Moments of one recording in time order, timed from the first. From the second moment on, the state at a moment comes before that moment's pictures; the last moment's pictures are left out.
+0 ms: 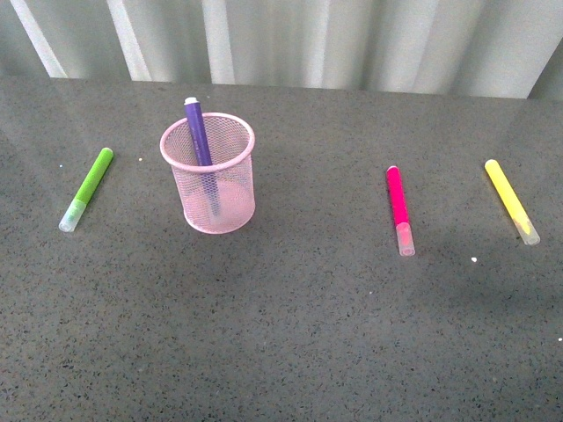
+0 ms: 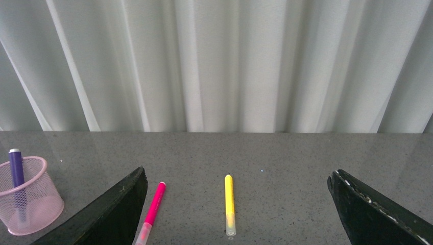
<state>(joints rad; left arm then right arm) -0.11 1.08 0.23 0.83 -0.11 -0.02 0.00 0.00 0.02 0.00 0.00 0.00</state>
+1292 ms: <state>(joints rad) 0.00 0.31 0.02 0.31 0.00 -0.01 0.00 0.00 0.02 0.00 0.00 0.00</state>
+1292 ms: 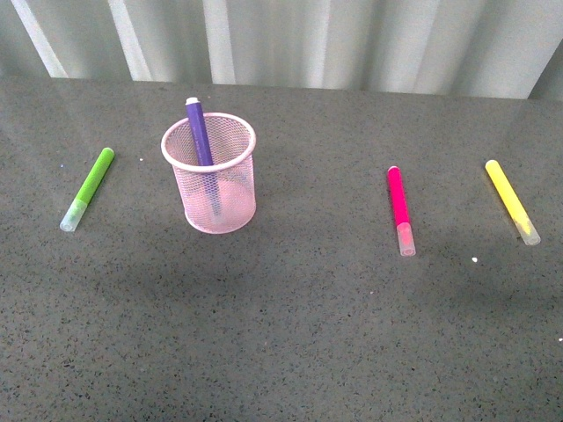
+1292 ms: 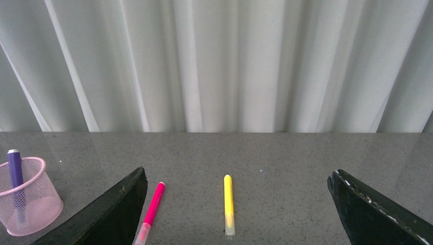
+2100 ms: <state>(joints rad) 0.00 0.00 0.02 0.00 0.00 -0.01 0.00 0.00 0.02 0.00 0.00 0.00</state>
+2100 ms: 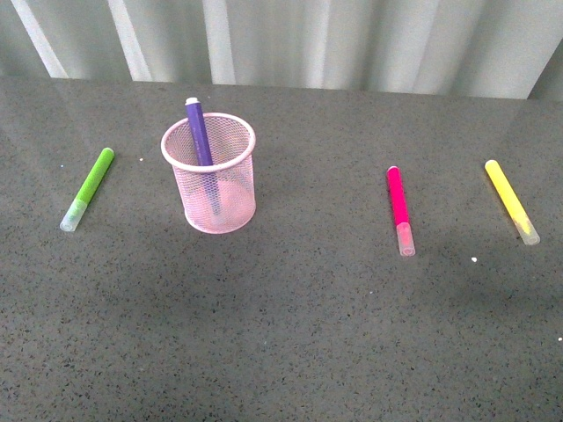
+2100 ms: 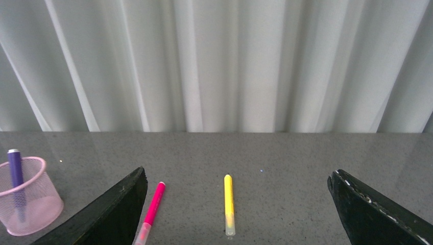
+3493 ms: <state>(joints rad) 0.00 0.00 0.02 0.00 0.00 0.00 0.19 2.04 1.04 0.17 0.03 0.20</state>
